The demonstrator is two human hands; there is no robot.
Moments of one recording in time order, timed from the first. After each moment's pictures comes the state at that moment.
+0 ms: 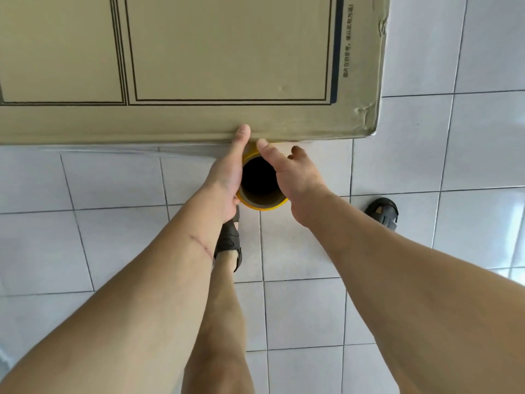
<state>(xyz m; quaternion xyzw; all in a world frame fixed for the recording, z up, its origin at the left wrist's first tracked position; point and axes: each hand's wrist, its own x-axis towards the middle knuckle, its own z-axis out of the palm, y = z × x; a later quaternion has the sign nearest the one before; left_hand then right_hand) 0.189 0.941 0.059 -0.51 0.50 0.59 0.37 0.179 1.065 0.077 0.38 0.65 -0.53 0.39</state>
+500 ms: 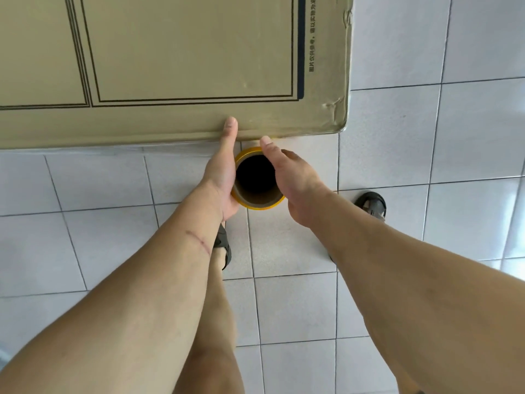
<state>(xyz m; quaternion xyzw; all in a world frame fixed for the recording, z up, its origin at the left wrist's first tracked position) 0.183 0.986 0.059 -0.51 0.50 0.59 0.37 0.178 1.108 0.076 0.38 0.62 -0.53 0.44</state>
